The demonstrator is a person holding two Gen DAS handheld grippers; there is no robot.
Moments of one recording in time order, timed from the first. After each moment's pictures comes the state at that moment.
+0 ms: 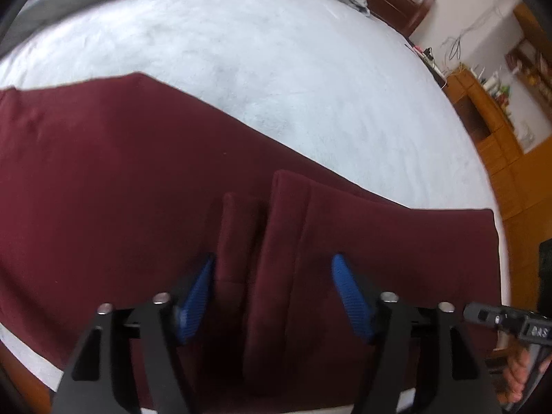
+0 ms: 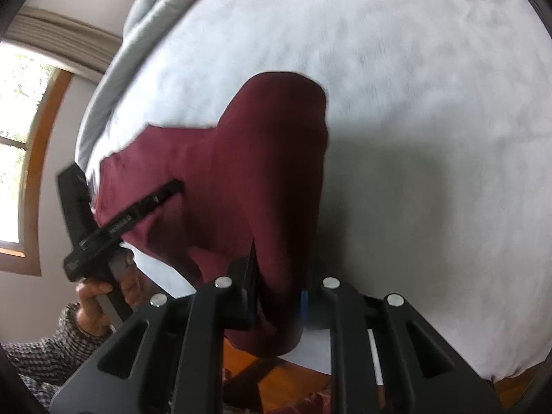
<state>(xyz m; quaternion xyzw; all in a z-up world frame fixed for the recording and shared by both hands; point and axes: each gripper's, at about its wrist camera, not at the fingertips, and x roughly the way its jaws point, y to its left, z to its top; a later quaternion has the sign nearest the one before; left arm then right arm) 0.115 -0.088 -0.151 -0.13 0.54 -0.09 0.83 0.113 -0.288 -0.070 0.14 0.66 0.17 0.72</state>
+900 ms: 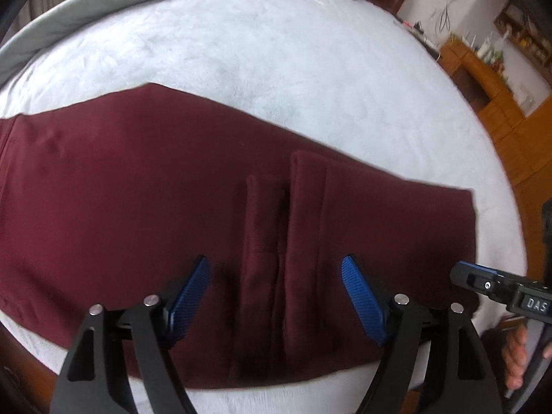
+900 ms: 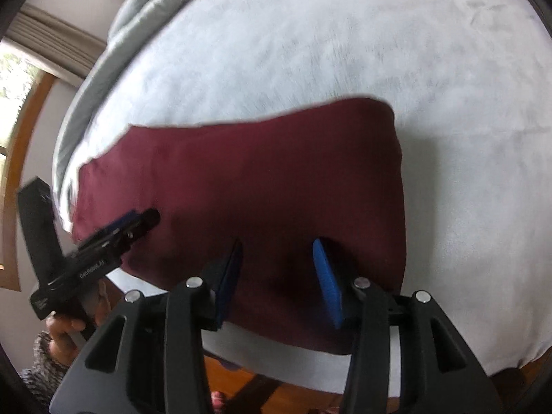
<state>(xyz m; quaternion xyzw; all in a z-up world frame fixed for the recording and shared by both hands) 0.098 -0.055 -0.125 -0.09 0.55 -0.11 0.82 0.107 -0.247 -0.075 0.13 0.63 0.13 0.76</state>
